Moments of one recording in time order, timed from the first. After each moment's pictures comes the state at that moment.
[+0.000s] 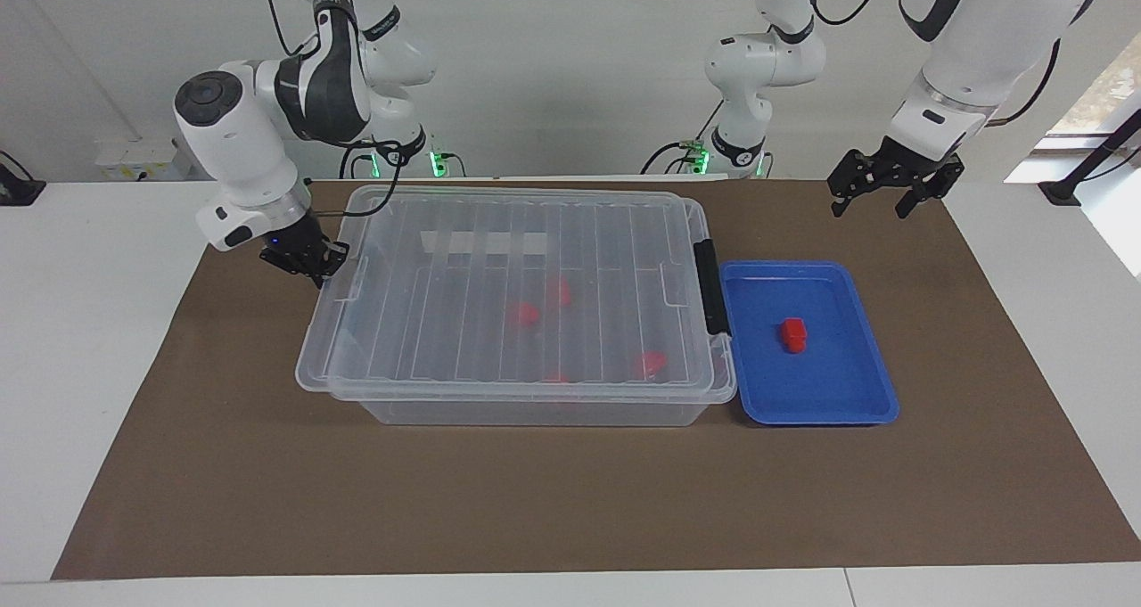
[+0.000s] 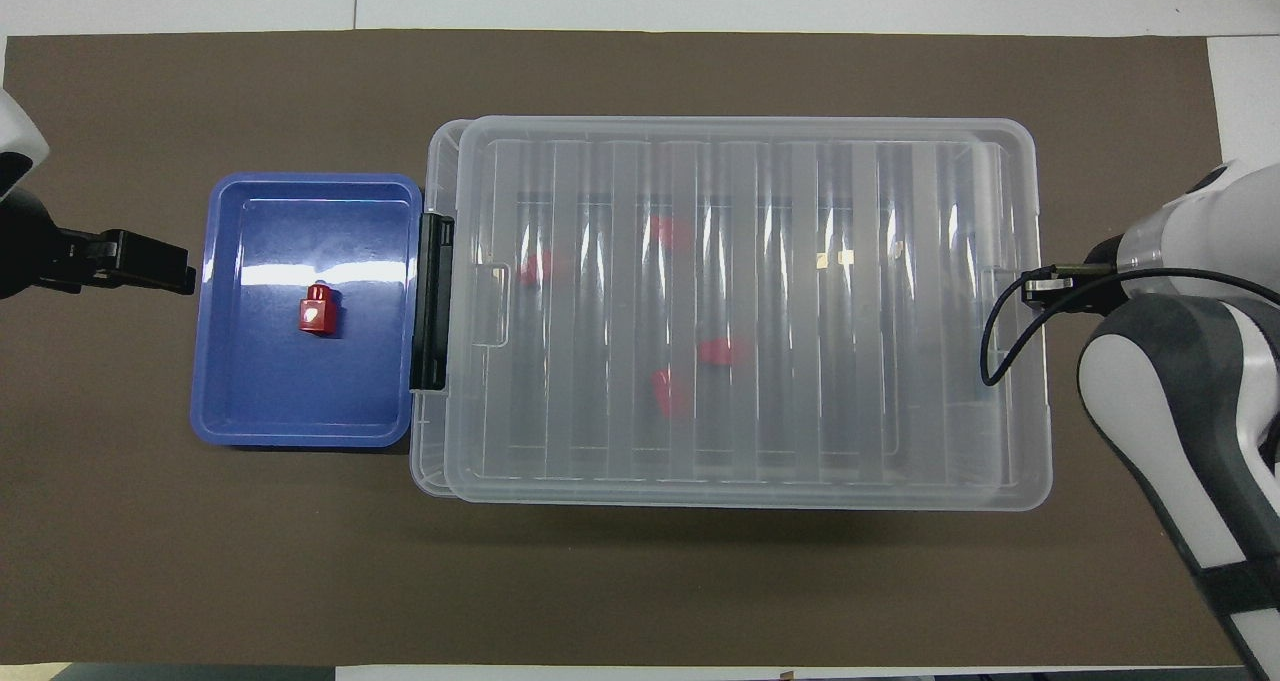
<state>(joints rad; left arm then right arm) -0.01 -0.04 -0.10 -1.65 -0.03 1.59 0.00 -0.09 -0.03 0.08 -2.03 0.00 1.99 0.07</state>
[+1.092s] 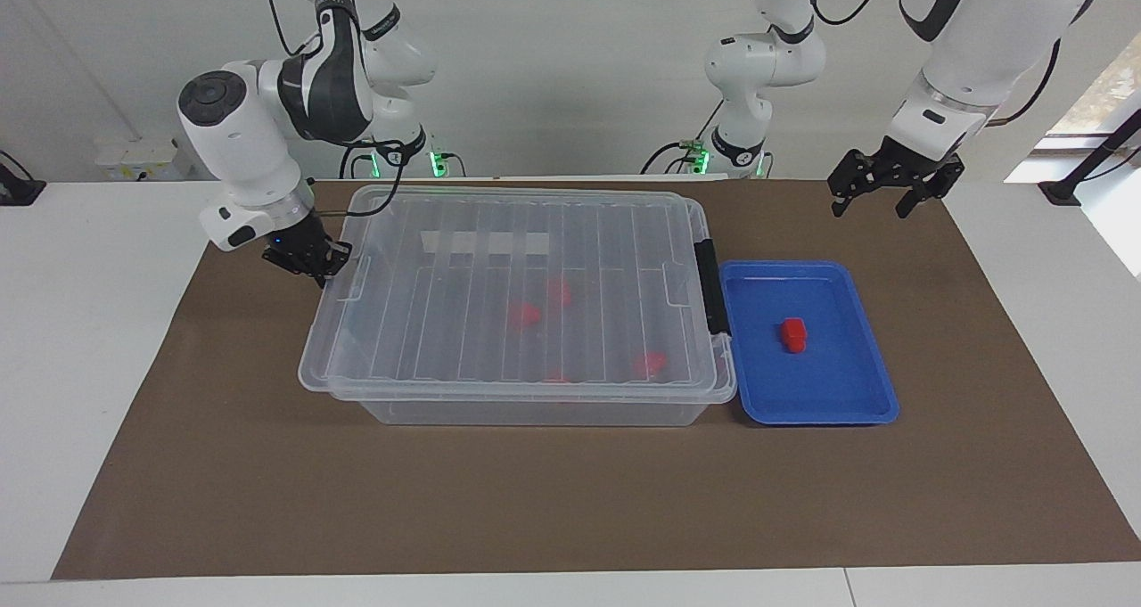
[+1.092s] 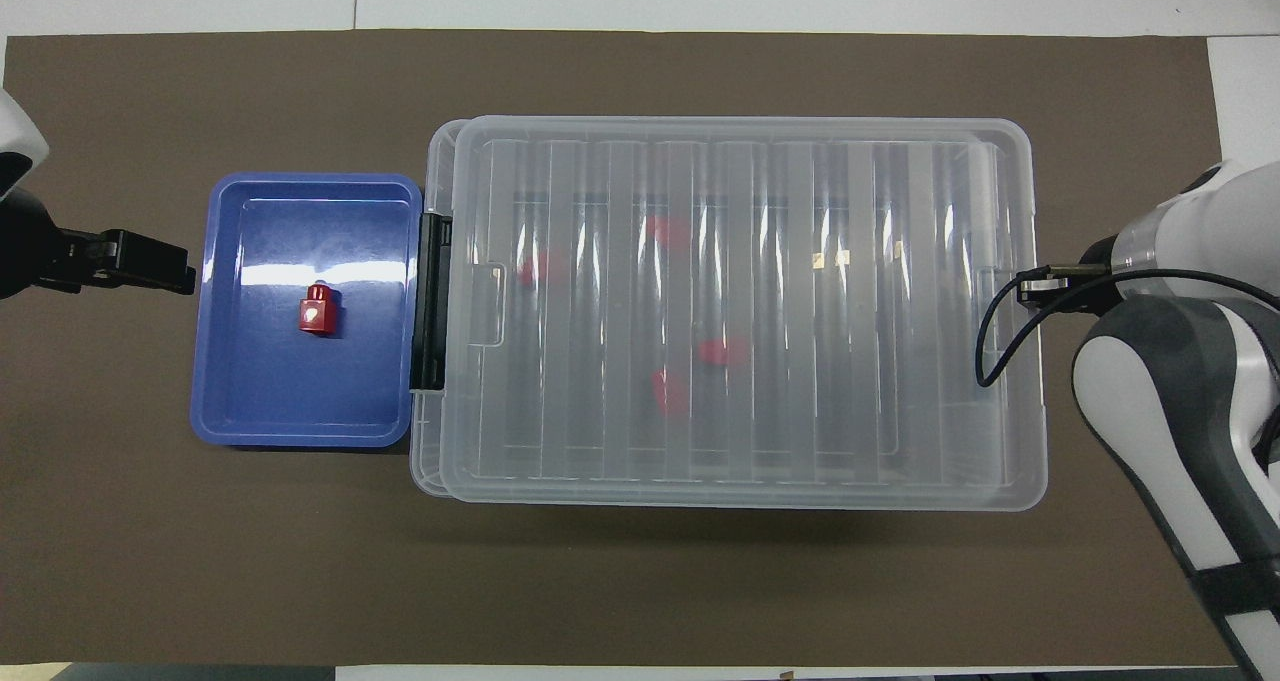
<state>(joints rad) -0.01 -0.04 -0.10 -1.65 -0.03 1.59 0.00 -0.08 -0.03 0.09 -2.03 0.00 1.99 0.08</state>
